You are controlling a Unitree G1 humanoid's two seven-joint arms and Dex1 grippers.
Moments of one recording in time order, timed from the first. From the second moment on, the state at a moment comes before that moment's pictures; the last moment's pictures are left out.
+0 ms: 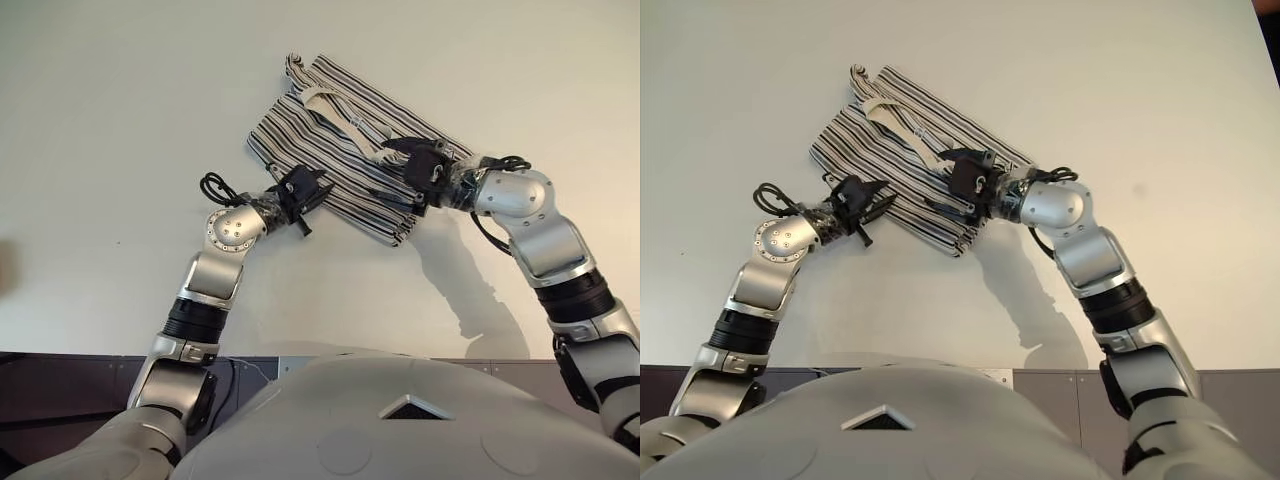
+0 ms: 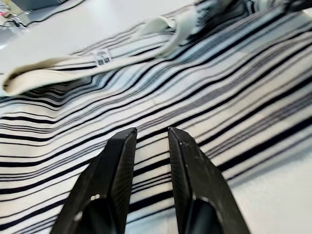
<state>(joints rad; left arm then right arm) -0.03 0.39 -0.27 0.02 0.09 0.09 -0.63 -0.25 -0.47 0.44 -0.06 0.00 0.14 0.70</state>
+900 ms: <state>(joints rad) -0.01 0.57 -0.26 -0.02 0.10 0.08 -0.68 -0.51 -0.53 0.40 0.62 -0.31 -0.25 0.58</state>
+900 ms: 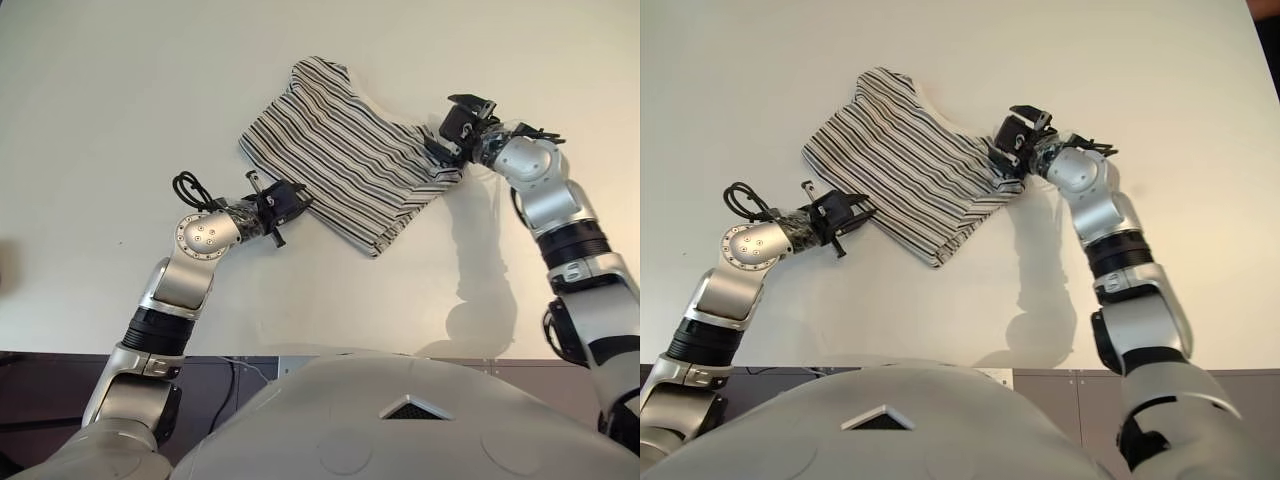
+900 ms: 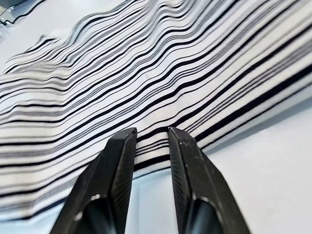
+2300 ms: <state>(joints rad) 0.19 0.90 -0.18 -0.10 0.20 -0.40 -0.83 0.01 -0.88 0.30 -0.02 -0.37 -0.62 0.71</state>
